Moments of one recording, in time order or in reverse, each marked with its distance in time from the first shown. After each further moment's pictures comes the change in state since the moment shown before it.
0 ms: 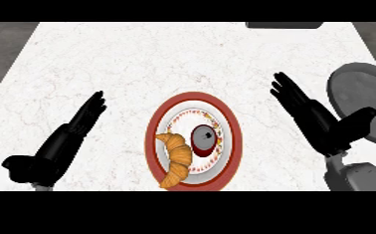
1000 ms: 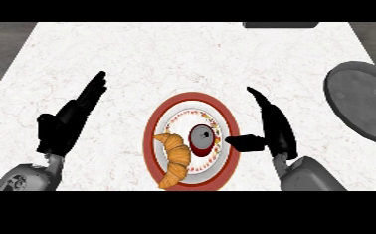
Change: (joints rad) left arm -0.167 -0.056 0.032 0.100 -0.113 0.069 0.169; right arm -0.146 0.063 0.346 0.060 0.775 -0.502 0.592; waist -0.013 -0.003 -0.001
